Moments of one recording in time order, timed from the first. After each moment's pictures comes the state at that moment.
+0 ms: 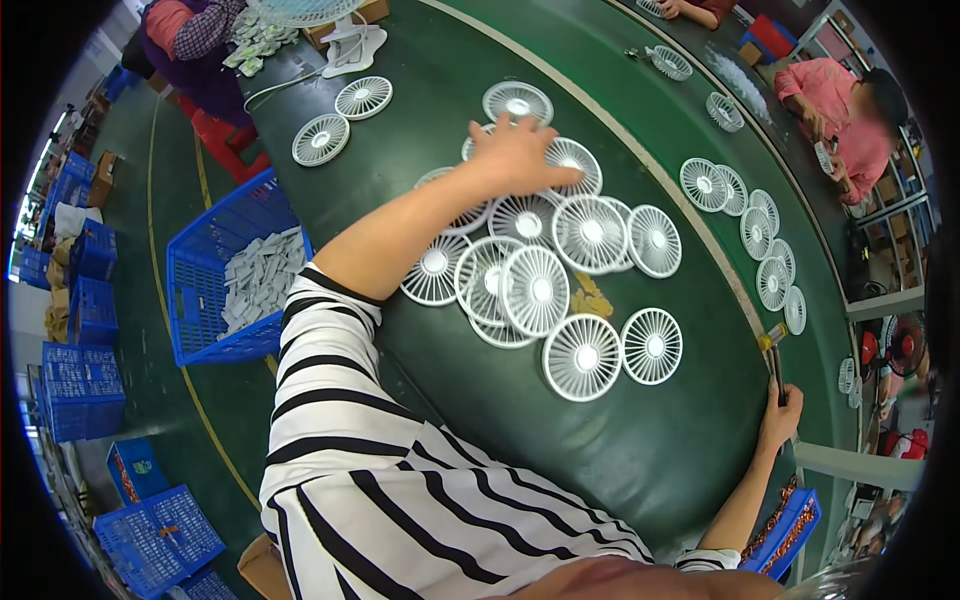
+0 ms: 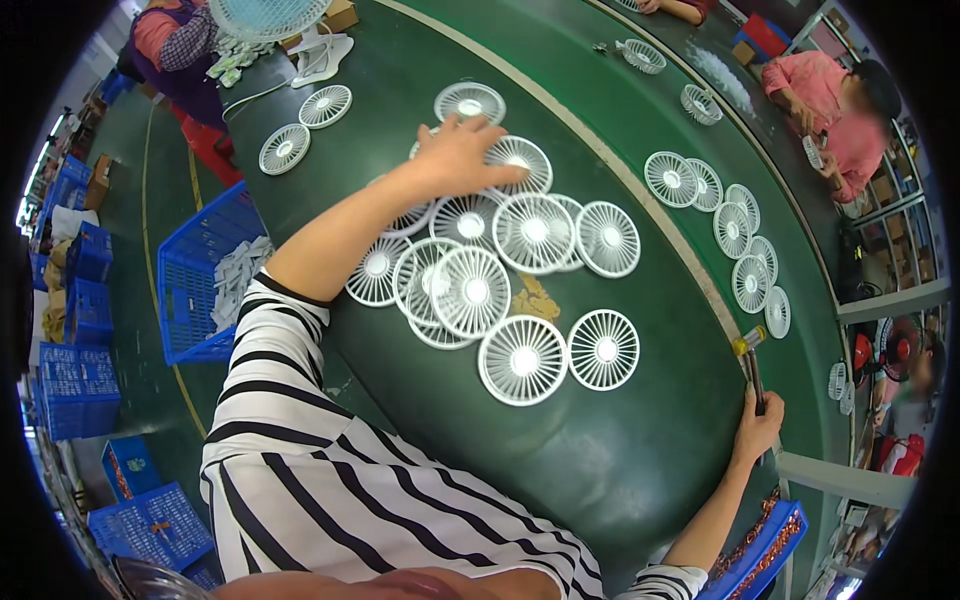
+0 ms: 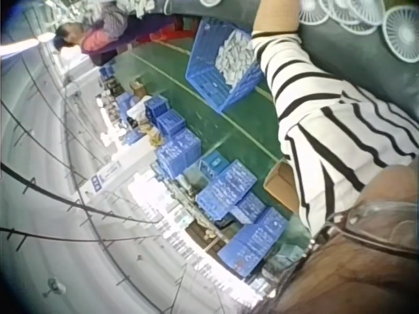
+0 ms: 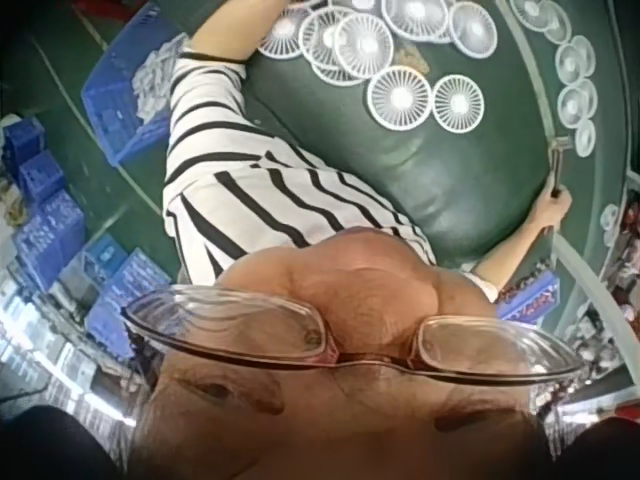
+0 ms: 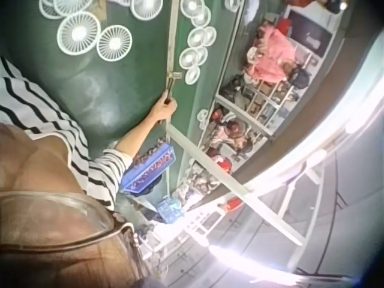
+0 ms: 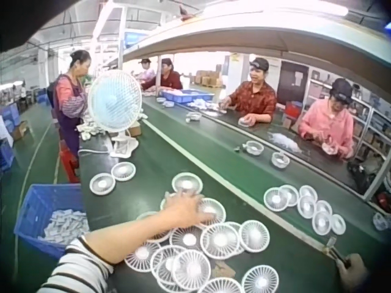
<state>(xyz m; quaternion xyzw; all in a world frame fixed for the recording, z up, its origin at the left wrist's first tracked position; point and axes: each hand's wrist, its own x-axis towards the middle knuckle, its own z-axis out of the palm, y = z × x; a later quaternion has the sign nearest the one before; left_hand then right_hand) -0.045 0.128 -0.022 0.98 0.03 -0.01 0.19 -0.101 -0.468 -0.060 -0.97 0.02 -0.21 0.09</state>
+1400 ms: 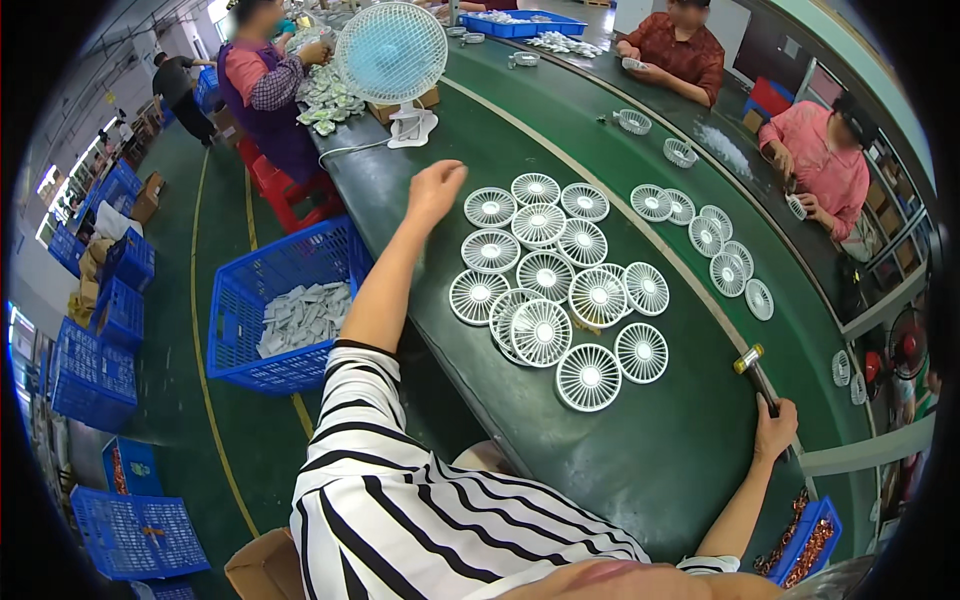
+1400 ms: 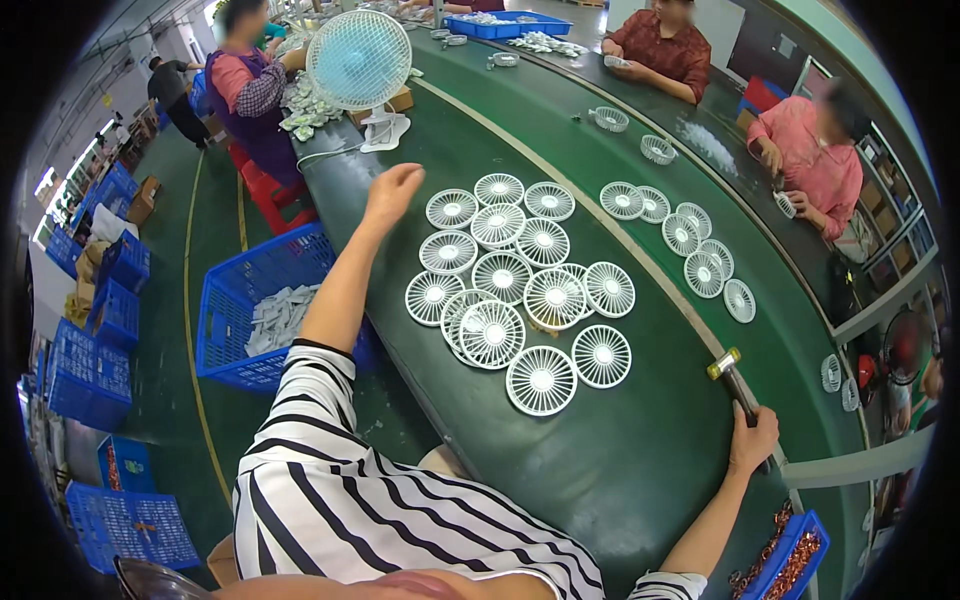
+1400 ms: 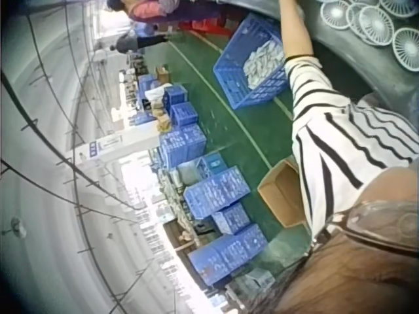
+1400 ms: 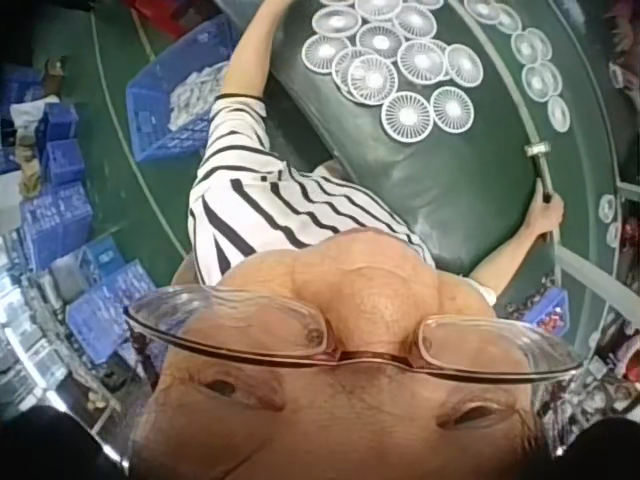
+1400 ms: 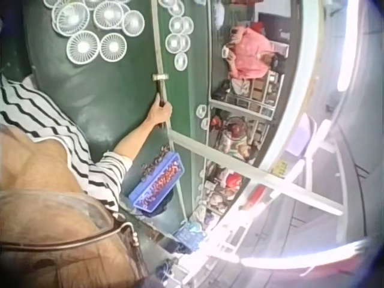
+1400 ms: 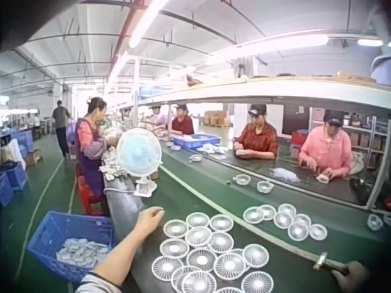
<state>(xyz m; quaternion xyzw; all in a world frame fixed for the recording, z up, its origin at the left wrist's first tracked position) -0.105 0.246 -0.030 0.85 0.16 0.35 0.36 -0.117 -0.457 -0.052 -0.94 -0.04 -0.32 0.11</state>
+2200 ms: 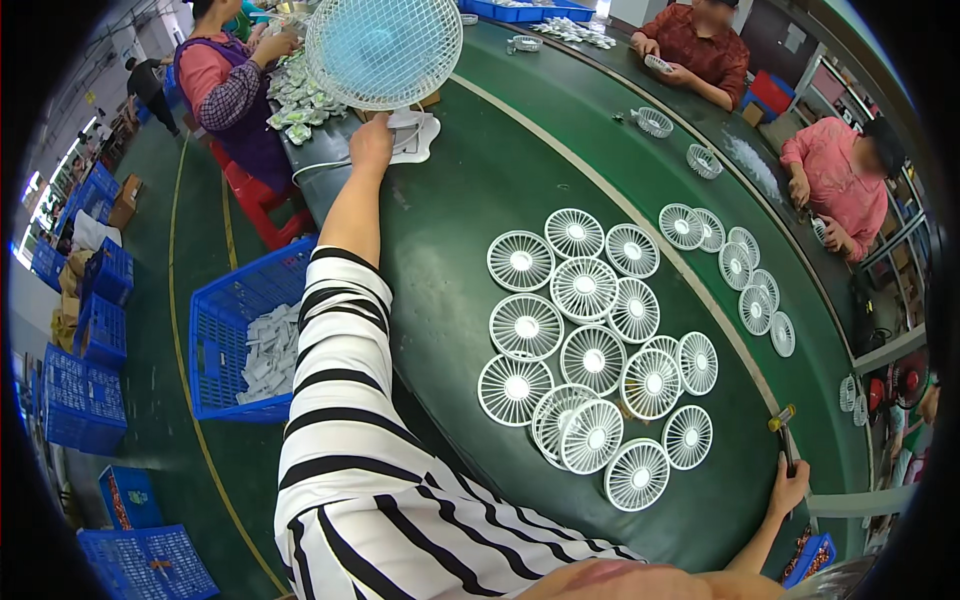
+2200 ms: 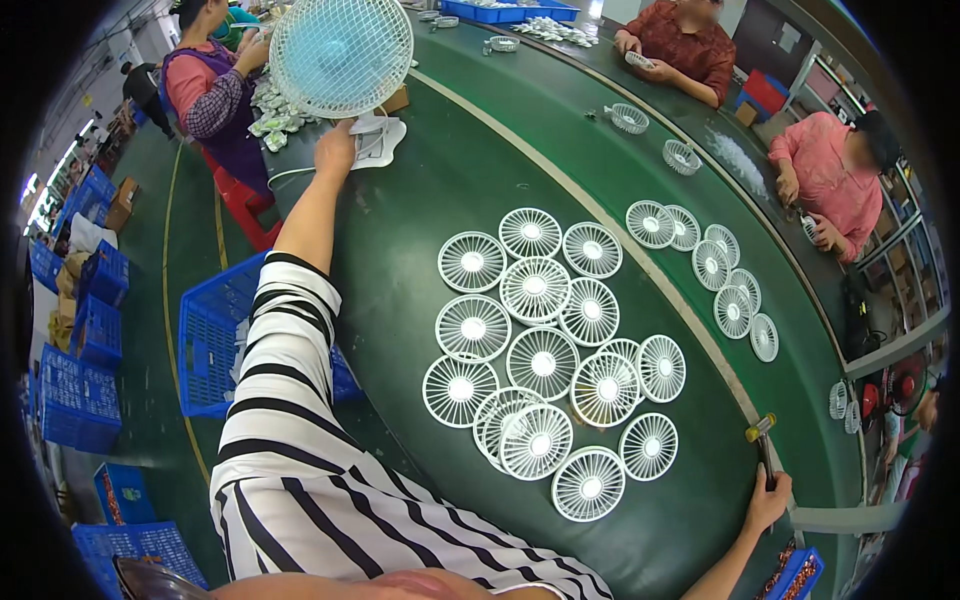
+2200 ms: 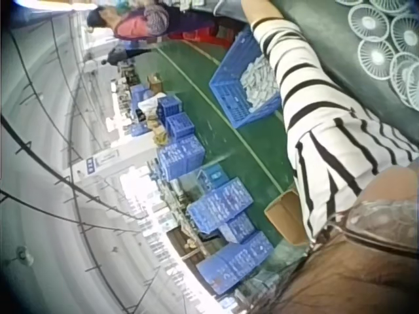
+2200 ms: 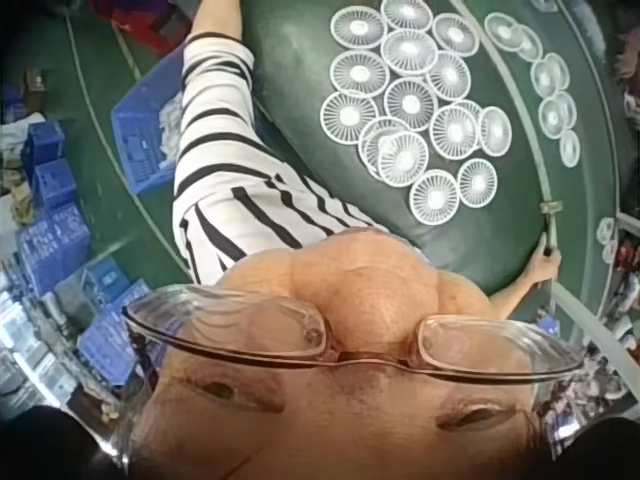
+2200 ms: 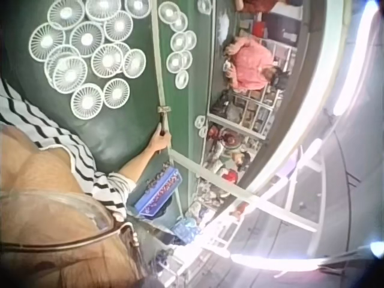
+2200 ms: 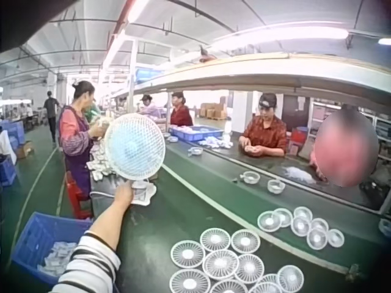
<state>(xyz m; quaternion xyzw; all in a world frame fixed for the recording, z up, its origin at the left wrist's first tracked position) 0.002 0.472 -0.045 0.90 0.28 0.34 0.06 -0.122 -0.461 -0.066 -0.96 0.02 -0.27 0.07</state>
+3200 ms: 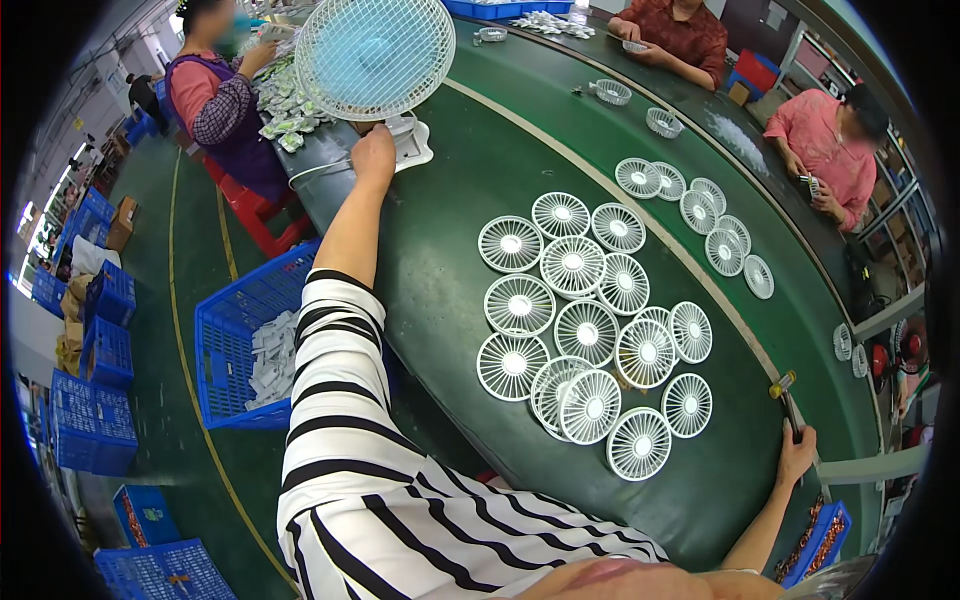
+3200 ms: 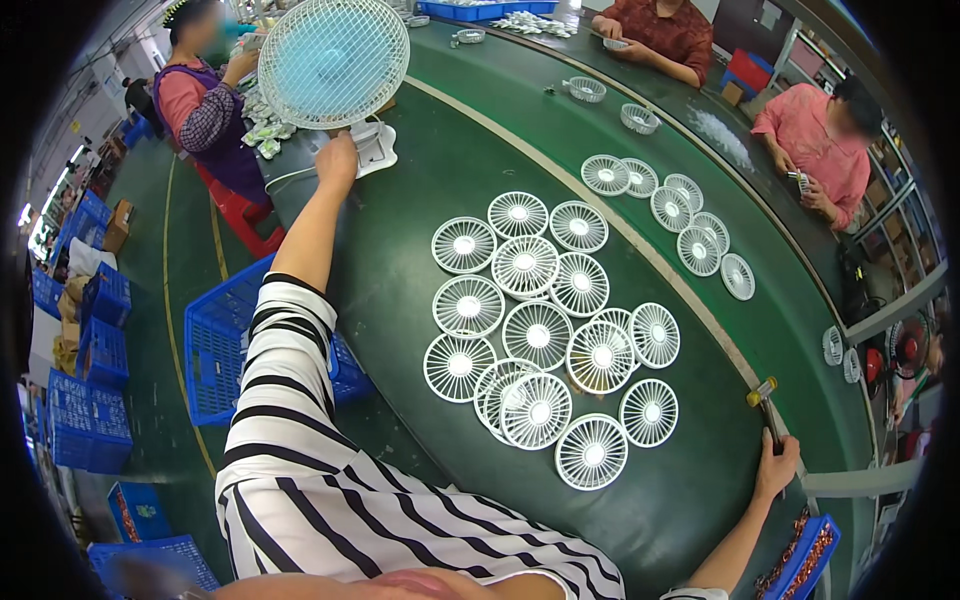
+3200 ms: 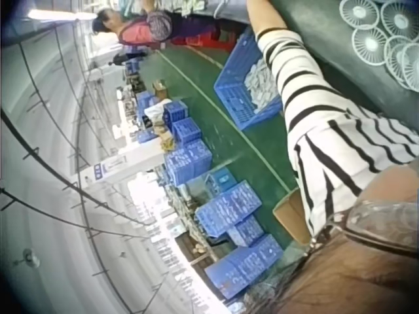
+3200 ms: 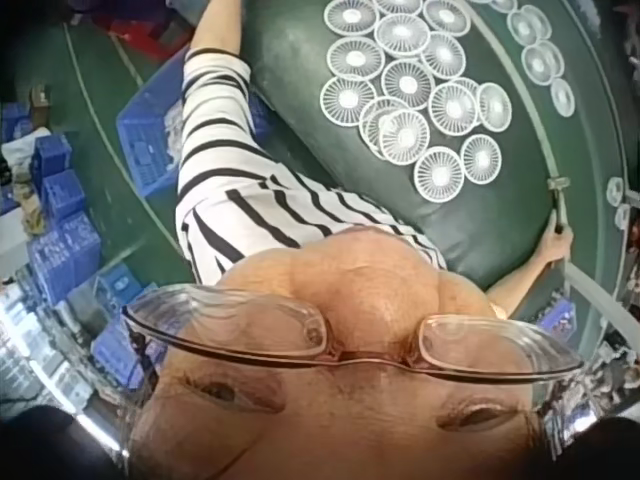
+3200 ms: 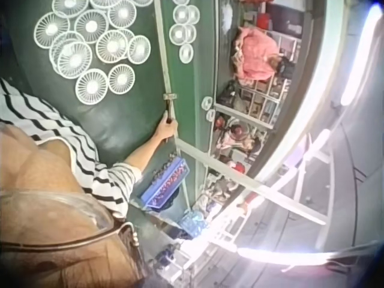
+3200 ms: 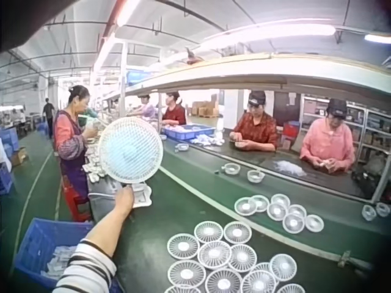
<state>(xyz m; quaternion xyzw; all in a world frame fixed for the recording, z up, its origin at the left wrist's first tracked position) -0.001 0.437 -0.046 0.91 0.29 0.31 -0.03 -0.119 -0.459 -0.063 -0.96 0.05 -0.26 0.08</state>
